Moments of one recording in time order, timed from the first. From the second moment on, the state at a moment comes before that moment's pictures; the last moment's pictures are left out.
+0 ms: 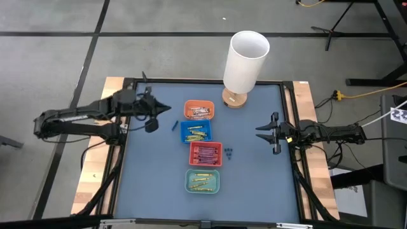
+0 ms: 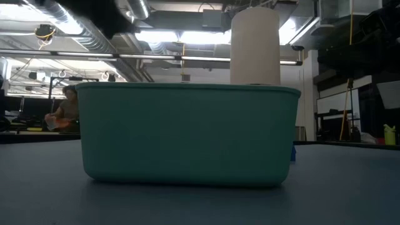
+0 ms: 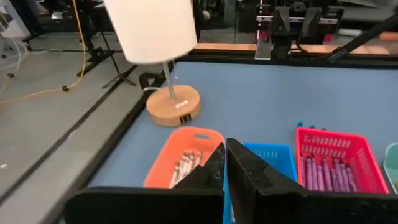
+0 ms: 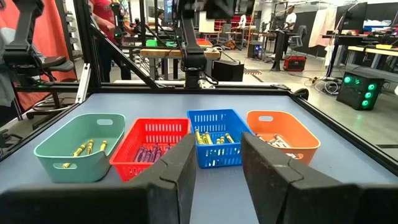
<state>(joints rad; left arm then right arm) 0.26 0.74 0.68 -0.26 -0.05 0.06 0.11 0.00 0.04 -0.05 0.11 -0.03</state>
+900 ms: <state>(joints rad) 0.26 0.10 0.06 0.12 0.10 -0.09 0.11 0.00 0.04 -0.05 0.11 -0.03</state>
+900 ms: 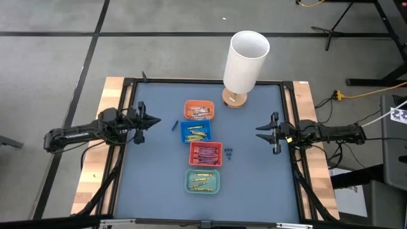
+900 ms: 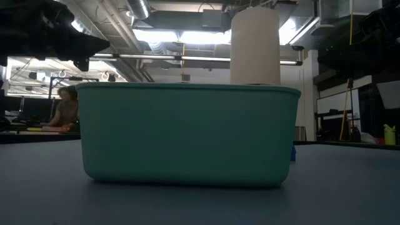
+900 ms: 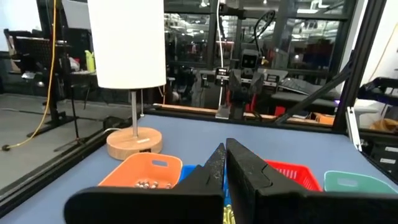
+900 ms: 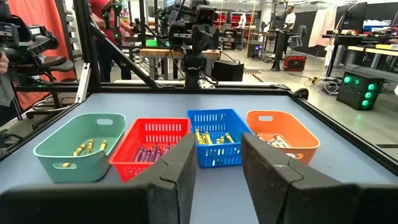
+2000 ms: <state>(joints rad) 0.12 0.07 0.01 0.09 0.09 -0.02 0.11 0.00 0.04 -0.05 0.11 -0.03</state>
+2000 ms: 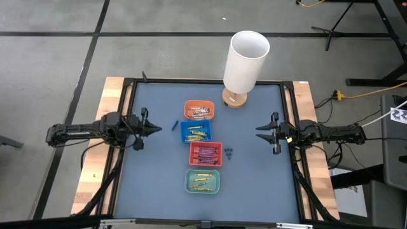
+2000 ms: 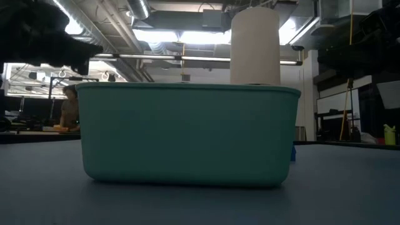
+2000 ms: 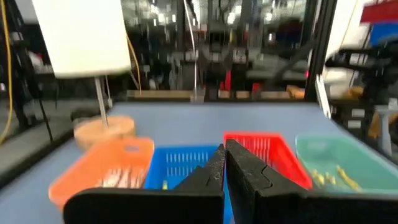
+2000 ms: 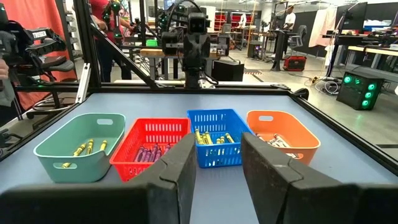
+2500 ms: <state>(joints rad) 0.08 0.07 0.01 0.02 0.06 0.01 0.11 0.00 0.04 -0.05 0.11 -0.03</state>
